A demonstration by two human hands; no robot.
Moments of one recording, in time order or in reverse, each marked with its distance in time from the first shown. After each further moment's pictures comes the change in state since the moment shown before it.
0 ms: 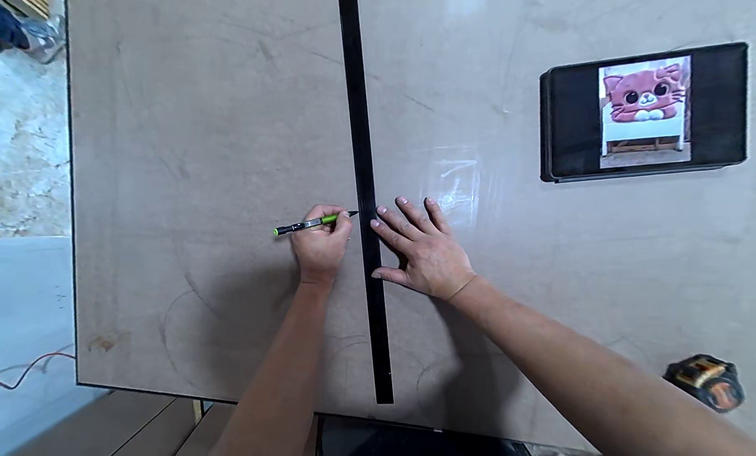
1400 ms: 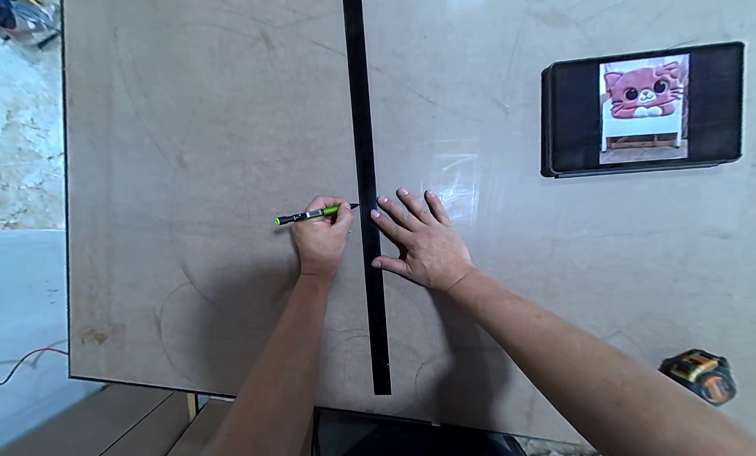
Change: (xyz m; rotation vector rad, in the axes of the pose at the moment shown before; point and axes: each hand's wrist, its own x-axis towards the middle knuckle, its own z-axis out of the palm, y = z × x) left_hand 0.002 0.002 0.002 -0.011 -0.004 -0.018; right_hand 0.005 0.002 0.000 -0.005 -0.041 0.024
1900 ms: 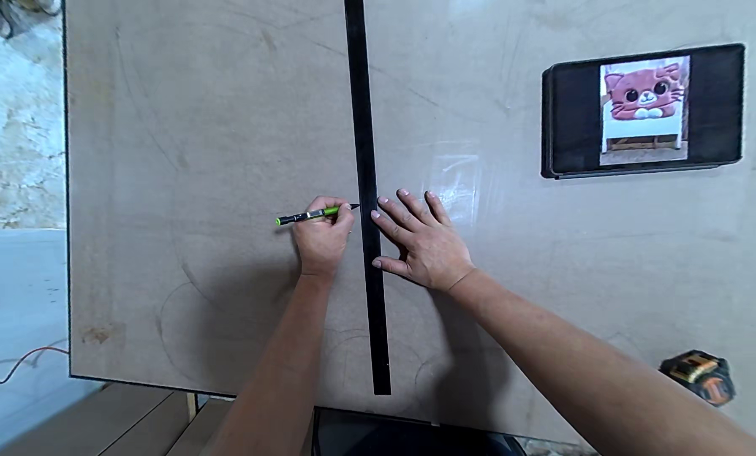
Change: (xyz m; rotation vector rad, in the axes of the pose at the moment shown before) left_hand 0.000 0.000 0.000 0.003 -0.003 0.012; right_hand 0.000 0.001 0.001 -0.001 0.008 -0.012
